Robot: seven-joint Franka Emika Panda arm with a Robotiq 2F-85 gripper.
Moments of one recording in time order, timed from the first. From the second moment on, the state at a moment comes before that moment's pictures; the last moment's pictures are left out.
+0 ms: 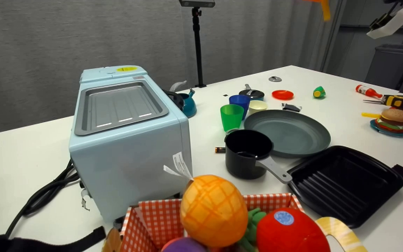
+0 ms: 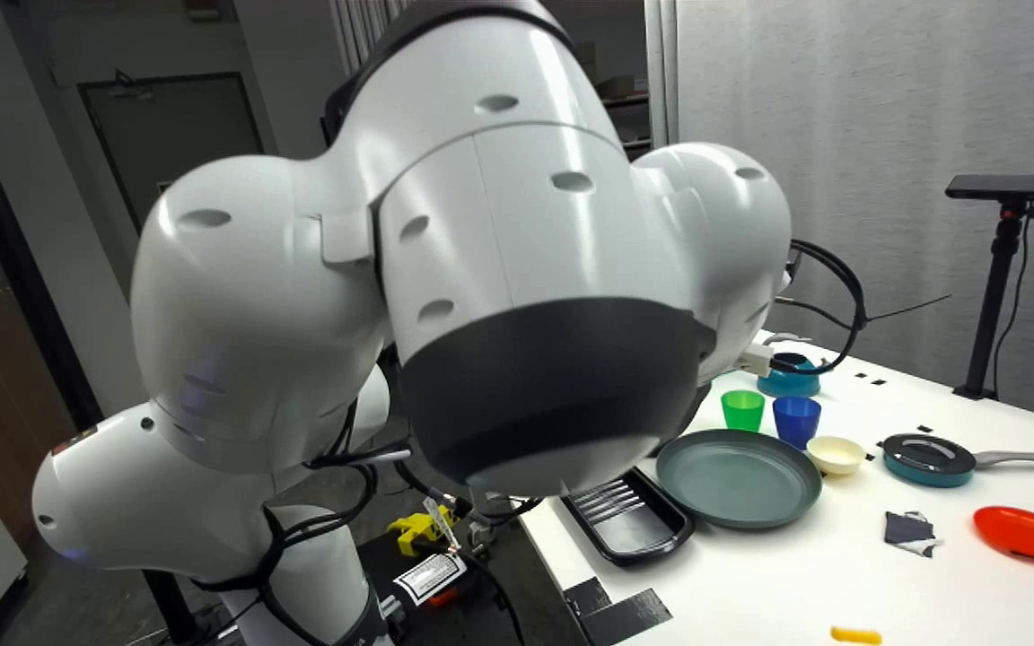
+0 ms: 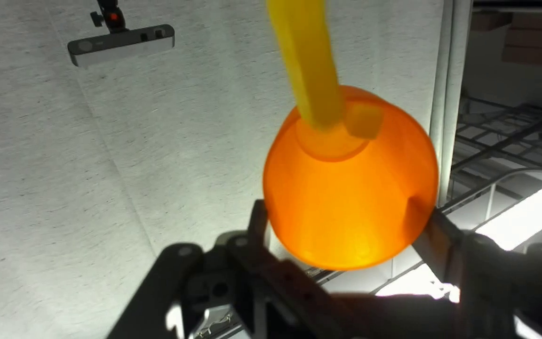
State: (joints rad) arm -1.29 0.97 1.15 -2.41 -0.76 4.22 -0.35
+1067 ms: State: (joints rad) arm -1.02 0.77 0.94 -2.32 -0.31 4.18 -0.22
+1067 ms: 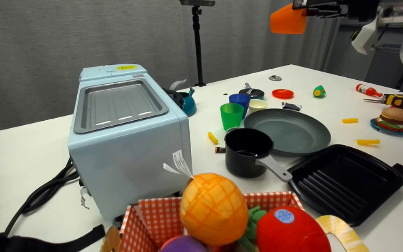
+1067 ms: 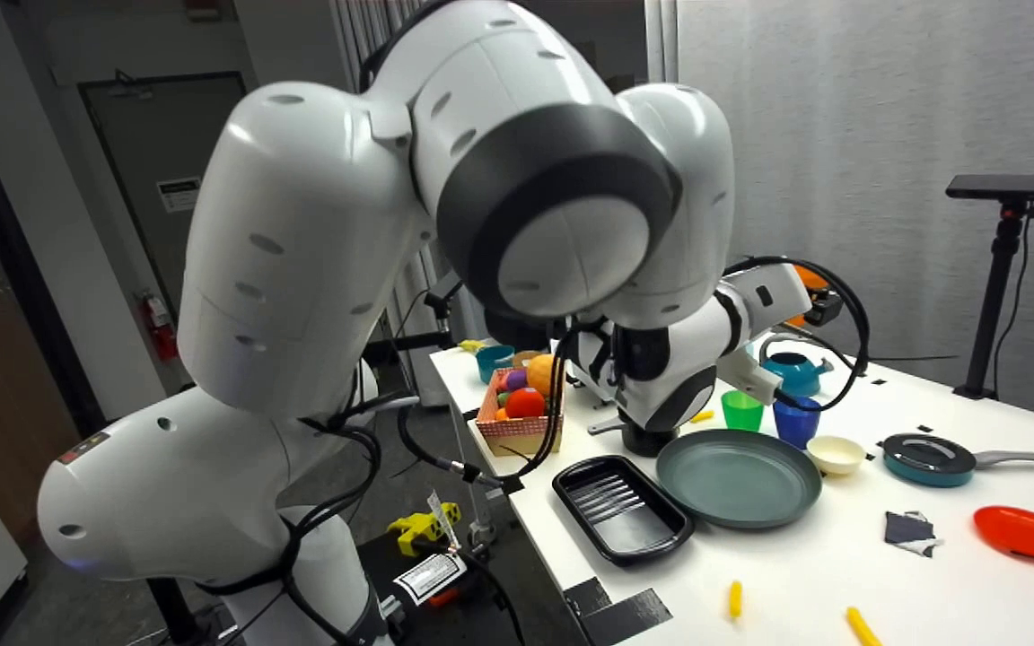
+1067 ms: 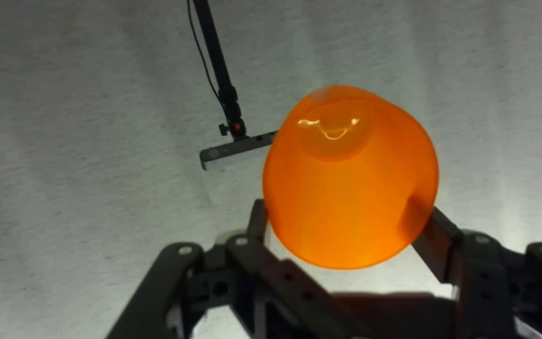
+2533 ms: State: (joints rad) arm 0.05 0.47 -0.28 -2.04 -0.06 2.95 0.22
